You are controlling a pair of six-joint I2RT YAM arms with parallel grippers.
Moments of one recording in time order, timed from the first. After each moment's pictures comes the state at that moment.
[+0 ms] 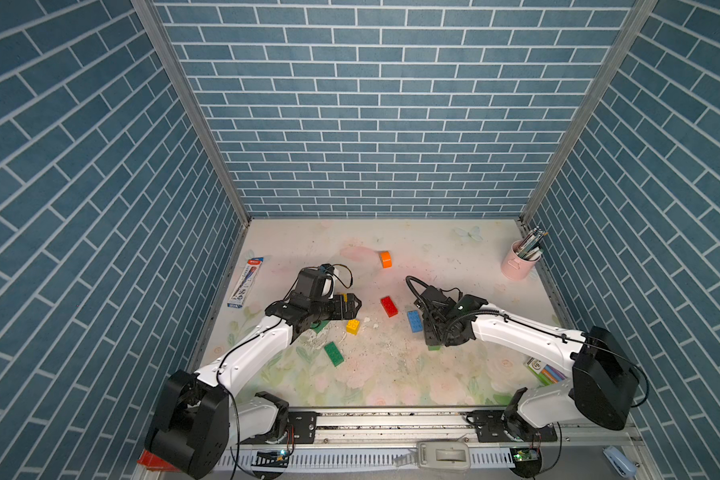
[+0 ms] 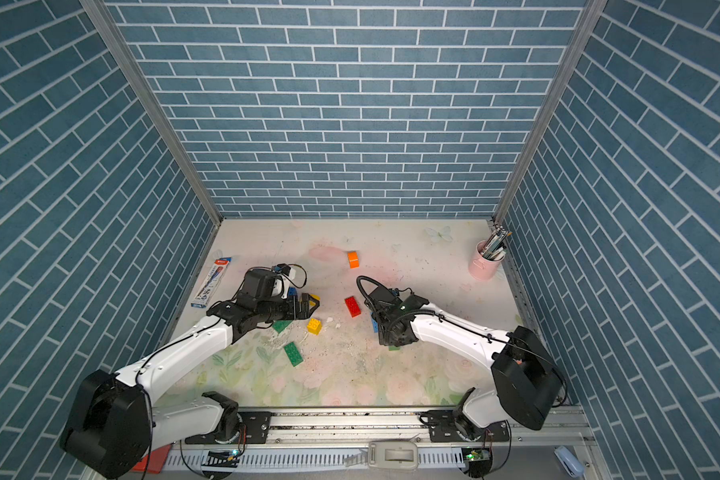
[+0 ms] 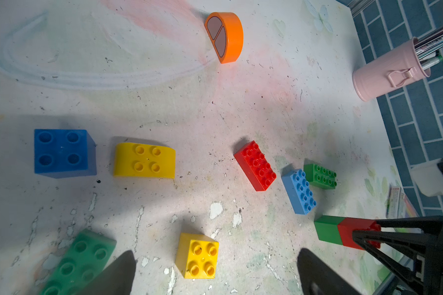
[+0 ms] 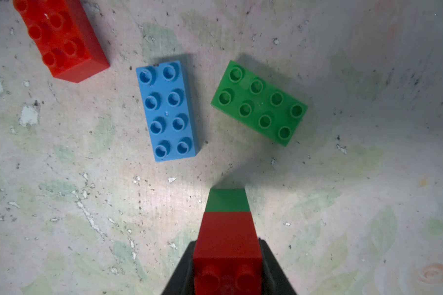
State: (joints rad) left arm -0.40 1.21 0.71 -0.31 0.27 -0.42; right arm 0.89 1.47 0.93 -0.84 0.16 0.72
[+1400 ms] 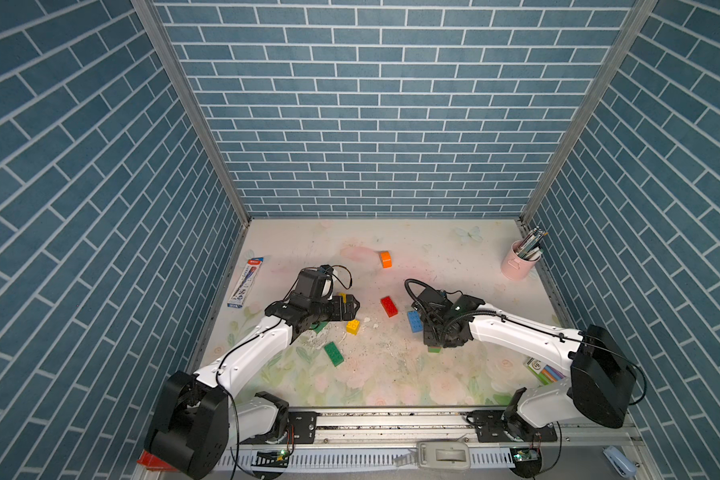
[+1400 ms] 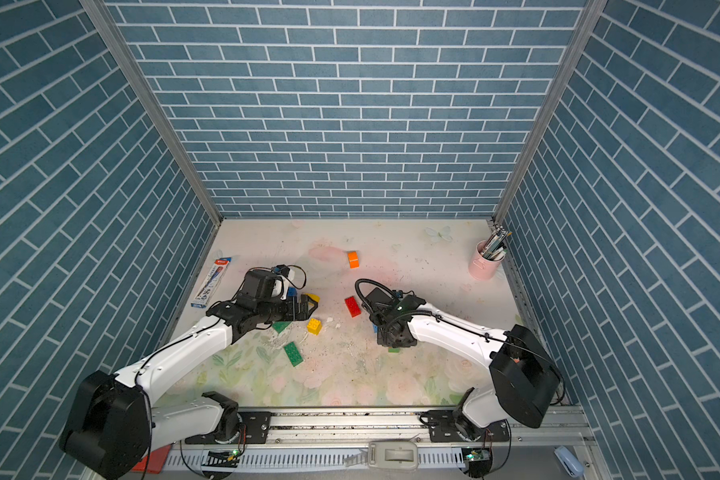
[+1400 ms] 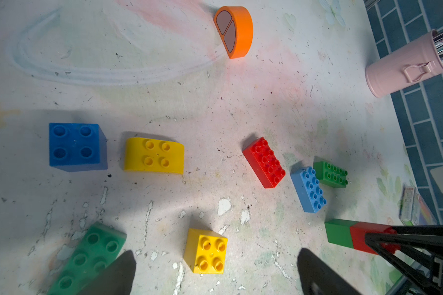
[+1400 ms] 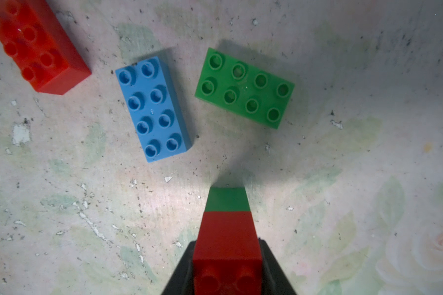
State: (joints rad) left arm -0.40 1.20 0.71 -0.34 0.24 -0.41; right arm 0.91 1.45 0.96 -0.90 0.17 0.87
